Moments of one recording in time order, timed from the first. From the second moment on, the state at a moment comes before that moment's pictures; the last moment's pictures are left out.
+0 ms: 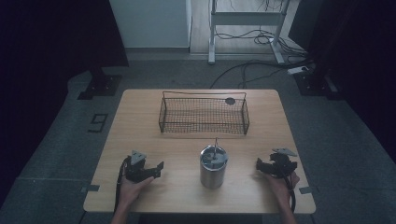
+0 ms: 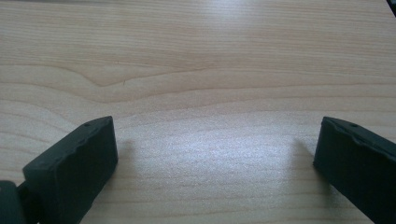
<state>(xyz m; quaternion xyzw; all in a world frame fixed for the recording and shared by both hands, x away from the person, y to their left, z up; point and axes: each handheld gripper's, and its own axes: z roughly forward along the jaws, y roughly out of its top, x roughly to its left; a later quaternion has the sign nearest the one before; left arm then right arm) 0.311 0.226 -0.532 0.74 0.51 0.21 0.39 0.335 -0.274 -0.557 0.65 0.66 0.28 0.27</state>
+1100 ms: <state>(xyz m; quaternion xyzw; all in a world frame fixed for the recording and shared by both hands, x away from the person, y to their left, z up) 0.293 0.213 -0.503 0.73 0.48 0.19 0.46 0.327 -0.279 -0.557 0.64 0.66 0.28 0.26</state>
